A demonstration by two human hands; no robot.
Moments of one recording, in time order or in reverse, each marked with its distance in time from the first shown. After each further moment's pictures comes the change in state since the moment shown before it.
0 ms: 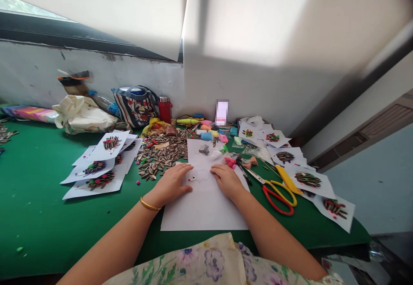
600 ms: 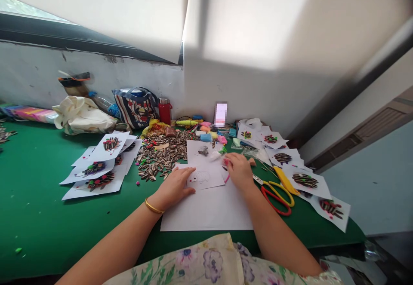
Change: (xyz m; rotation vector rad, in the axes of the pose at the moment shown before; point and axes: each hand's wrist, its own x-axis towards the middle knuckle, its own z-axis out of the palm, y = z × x) left_hand 0.002 0.014 0.005 0.019 -0.049 -0.016; right_hand 0.011 0.014 -0.041 -0.261 0.248 0.181
